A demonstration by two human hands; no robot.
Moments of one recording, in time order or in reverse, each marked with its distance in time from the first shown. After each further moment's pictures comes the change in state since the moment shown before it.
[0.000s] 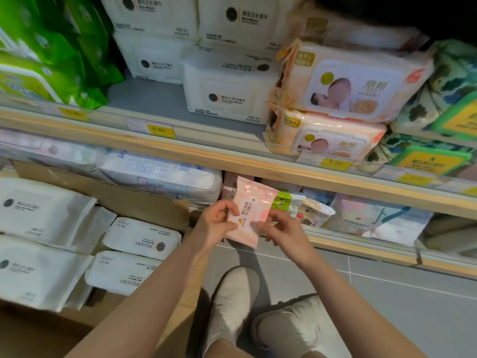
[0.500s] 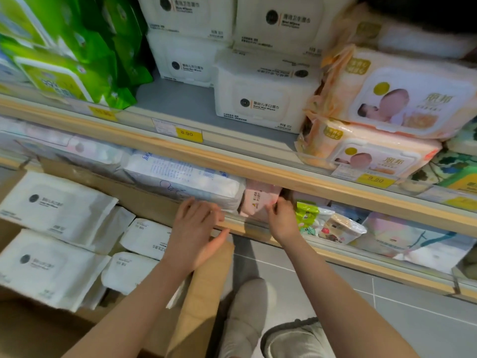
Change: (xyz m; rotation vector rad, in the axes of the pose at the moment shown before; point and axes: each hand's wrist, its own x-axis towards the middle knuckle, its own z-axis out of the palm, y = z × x) left_hand -0.011 -0.027 -0.079 1.200 0.259 0.684; right_hand 0.084 -0.006 0.056 -0.442 0.231 0.053
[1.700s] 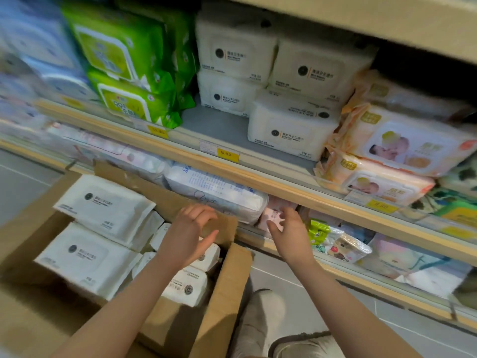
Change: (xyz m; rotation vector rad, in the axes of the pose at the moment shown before) left_hand -0.029 -0.042 -0.058 -0.149 0.065 -0.133; right_hand -0.059 -0.055 -0.015 -0.134 0.073 -0.216
